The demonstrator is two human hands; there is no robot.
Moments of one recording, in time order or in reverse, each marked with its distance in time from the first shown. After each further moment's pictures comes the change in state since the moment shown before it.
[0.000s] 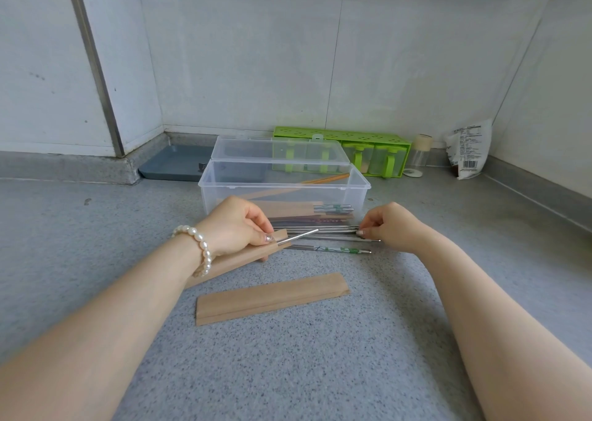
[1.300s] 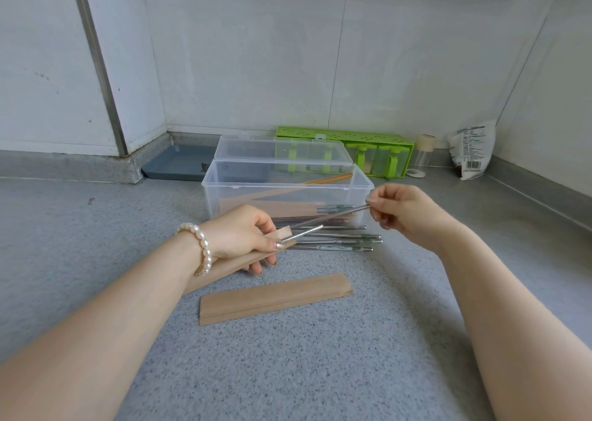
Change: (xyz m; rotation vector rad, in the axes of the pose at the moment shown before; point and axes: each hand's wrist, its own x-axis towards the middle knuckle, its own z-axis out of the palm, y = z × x) left_hand 0.002 -0.002 0.000 -0.044 -0.190 -0.062; right_hand -0.012 -0.009 -0.020 0.756 -0.003 -0.102
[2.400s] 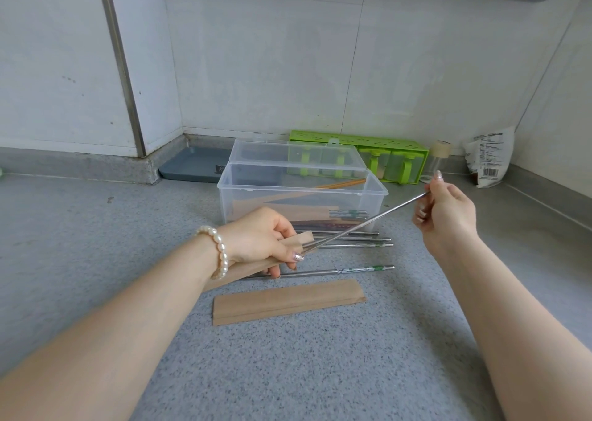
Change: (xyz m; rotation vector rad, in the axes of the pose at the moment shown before) left_hand -0.003 0.004 0.003 0.006 -0.054 0.067; right_hand 0.006 0.001 0.006 0.601 0.661 -0.003
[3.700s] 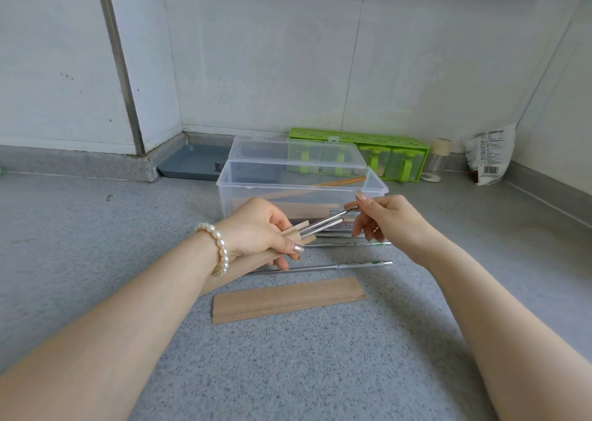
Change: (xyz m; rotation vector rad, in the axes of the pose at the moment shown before) left_hand -0.005 0.007 0.000 -0.100 0.104 -0.021; right_hand -0.035 0.007 0.024 -0.755 -0.665 -0.098
